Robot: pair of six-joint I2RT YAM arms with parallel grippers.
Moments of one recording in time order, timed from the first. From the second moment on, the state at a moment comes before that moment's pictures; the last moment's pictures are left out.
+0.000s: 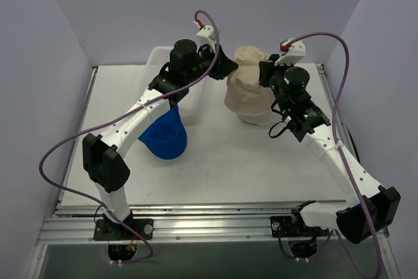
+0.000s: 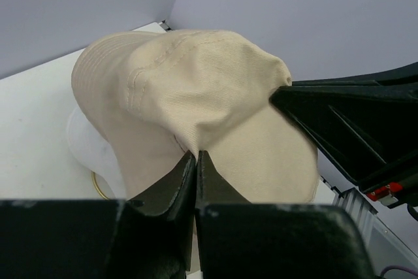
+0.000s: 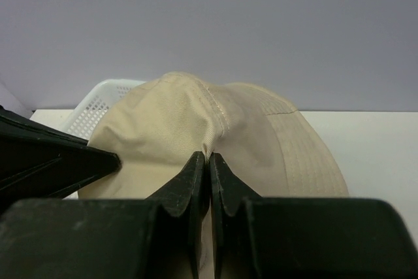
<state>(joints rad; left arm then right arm) -0.64 1.82 1.83 -0.08 0.30 -0.43 0.42 1.23 1.20 0.04 0.25 0.18</state>
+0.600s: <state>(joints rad) -0.64 1.99 2.01 -0.09 0.26 -0.39 0.34 1.32 1.23 0.08 0.22 0.18</state>
